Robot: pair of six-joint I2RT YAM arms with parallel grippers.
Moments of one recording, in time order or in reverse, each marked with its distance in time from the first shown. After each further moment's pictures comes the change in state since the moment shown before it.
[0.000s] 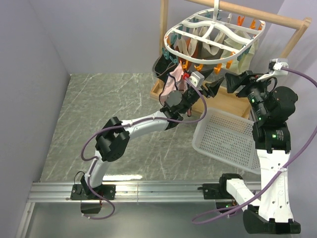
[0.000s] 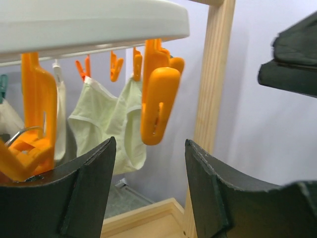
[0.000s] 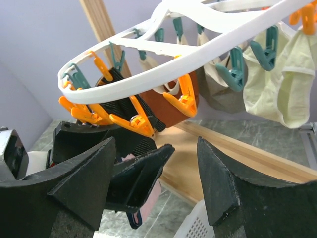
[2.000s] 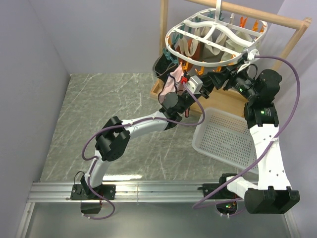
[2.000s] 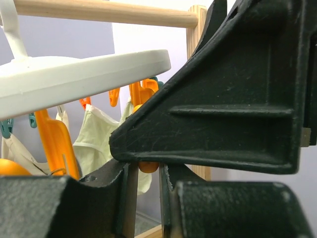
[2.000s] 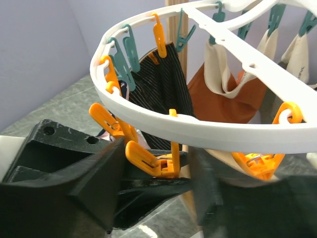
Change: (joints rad) left arm 0.009 0.006 -0.026 0.133 0.116 0.086; right arm 0.009 0.216 -0.018 0.204 -0.422 -0.141
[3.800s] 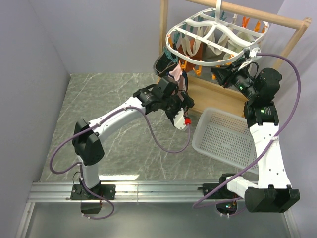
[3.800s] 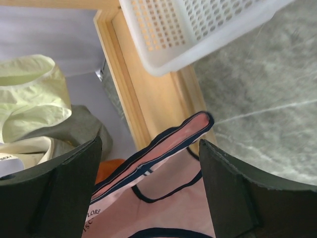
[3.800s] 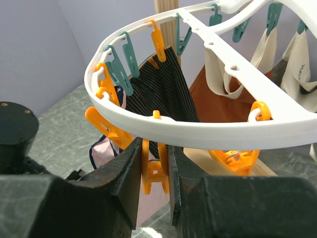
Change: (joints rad) left arm 0.143 -0.265 0.069 -1.741 0.474 1.563; right arm 0.006 0.013 0.018 0.003 0.054 0.034
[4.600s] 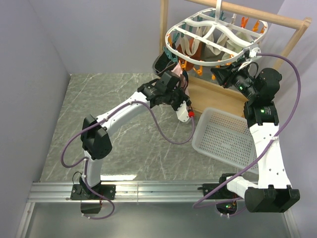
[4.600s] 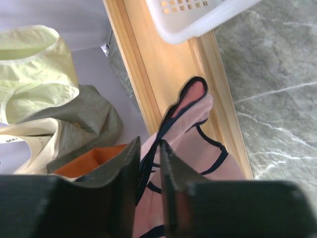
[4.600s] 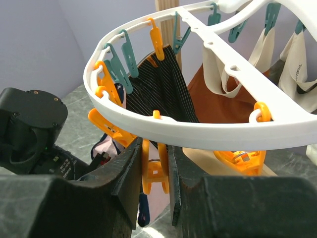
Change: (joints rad) left arm 0.029 0.126 0.153 -0.006 -0.083 0.033; right arm 0.000 0.000 0.000 0.001 -0.003 0.000
